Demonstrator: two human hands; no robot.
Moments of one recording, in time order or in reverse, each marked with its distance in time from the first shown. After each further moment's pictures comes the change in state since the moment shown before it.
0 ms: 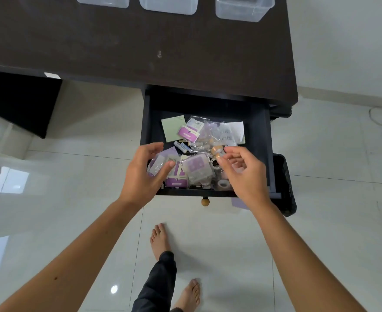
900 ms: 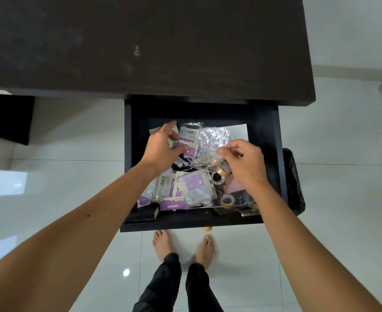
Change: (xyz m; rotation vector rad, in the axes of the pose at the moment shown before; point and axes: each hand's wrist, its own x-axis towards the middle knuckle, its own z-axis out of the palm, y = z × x) left_hand 0.154 -0.010 0.065 0.223 -0.259 -0.159; right_hand 0.092 0.043 0.030 -0.047 -0.064 0.344
